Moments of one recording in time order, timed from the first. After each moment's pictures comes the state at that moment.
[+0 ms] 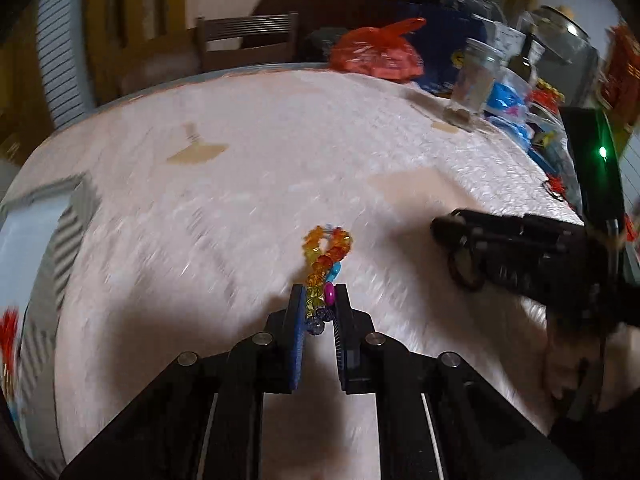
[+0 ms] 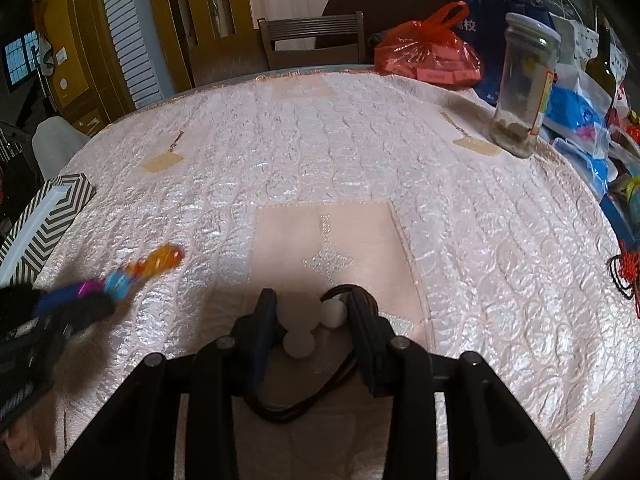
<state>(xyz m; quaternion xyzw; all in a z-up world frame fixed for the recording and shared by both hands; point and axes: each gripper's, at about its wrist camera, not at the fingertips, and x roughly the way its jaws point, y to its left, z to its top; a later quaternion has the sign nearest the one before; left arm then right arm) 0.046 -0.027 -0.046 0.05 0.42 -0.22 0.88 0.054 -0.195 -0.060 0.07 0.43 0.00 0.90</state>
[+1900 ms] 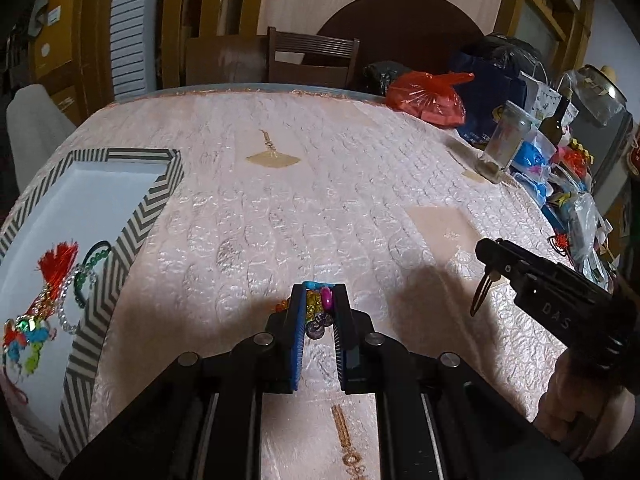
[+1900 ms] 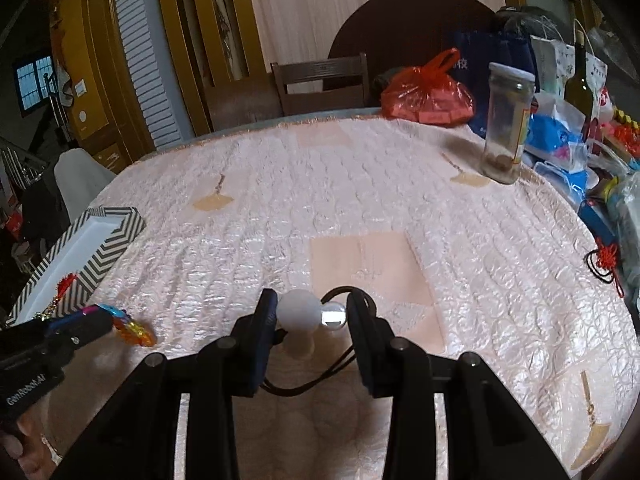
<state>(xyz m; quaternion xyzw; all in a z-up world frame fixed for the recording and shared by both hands) 0.014 0.017 -0.006 -0.03 0.41 -0.15 0.90 0.002 -0.168 -0.010 0.09 0.36 0.01 0.93</state>
